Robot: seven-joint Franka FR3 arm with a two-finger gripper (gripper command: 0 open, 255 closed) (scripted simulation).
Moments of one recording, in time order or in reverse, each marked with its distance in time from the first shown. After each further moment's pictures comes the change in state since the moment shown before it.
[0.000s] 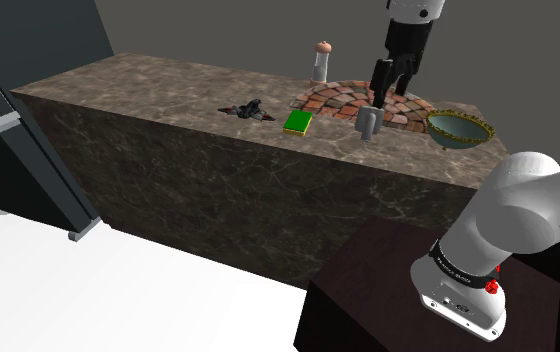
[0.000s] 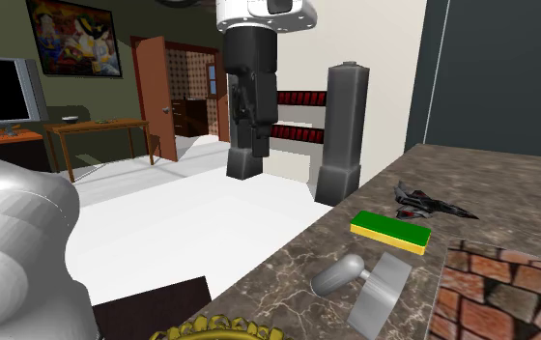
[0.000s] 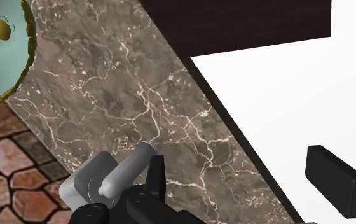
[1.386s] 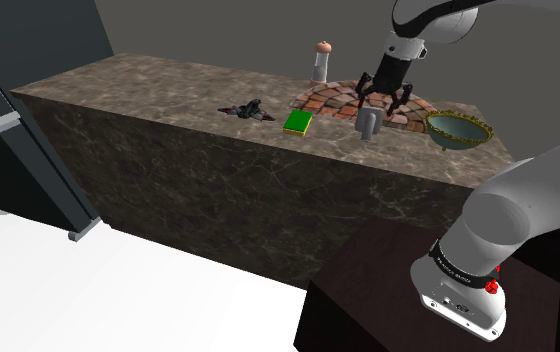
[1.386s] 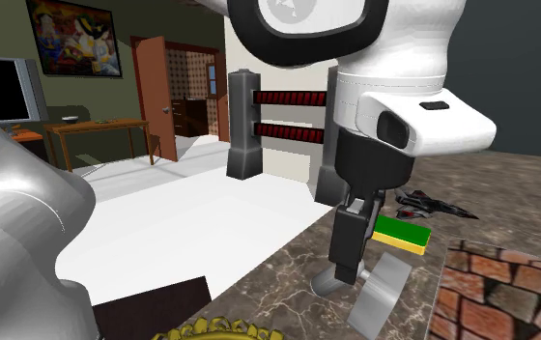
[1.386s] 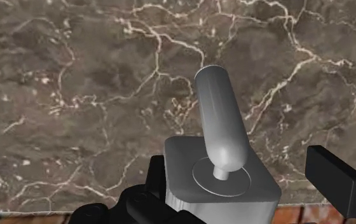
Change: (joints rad) arm -0.254 0.365 -0.215 -0.014 0.153 0.422 0.388
